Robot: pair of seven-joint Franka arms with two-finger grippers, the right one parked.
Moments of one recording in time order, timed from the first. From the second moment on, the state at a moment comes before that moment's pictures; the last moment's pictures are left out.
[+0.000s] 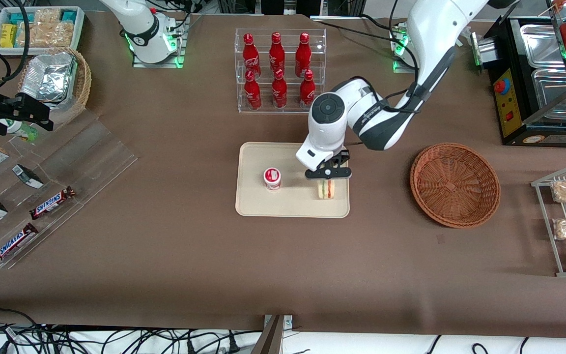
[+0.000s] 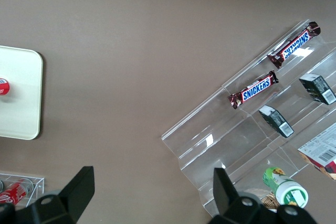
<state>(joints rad) -0.21 0.63 -0.52 -1.70 0.44 2.16 -0.97</state>
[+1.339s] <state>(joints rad) -0.24 0.71 -0.52 -1.65 0.53 2.16 -1.03</state>
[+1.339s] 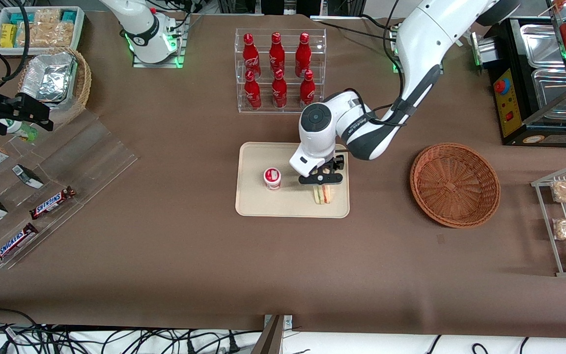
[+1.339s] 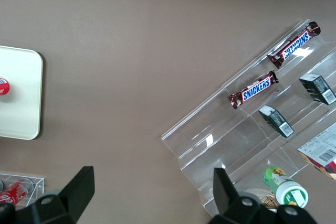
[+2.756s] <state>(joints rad) 0.02 0.58 -0.53 -1.41 0.37 1.87 -0.74</state>
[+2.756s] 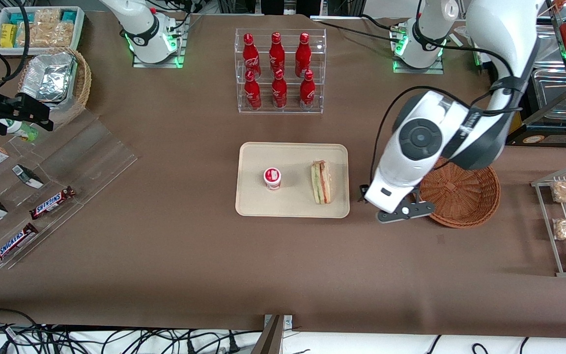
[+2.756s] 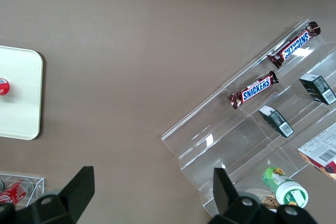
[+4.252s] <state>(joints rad) 0.04 0.38 -0.15 -1.40 0.13 1.70 -0.07</state>
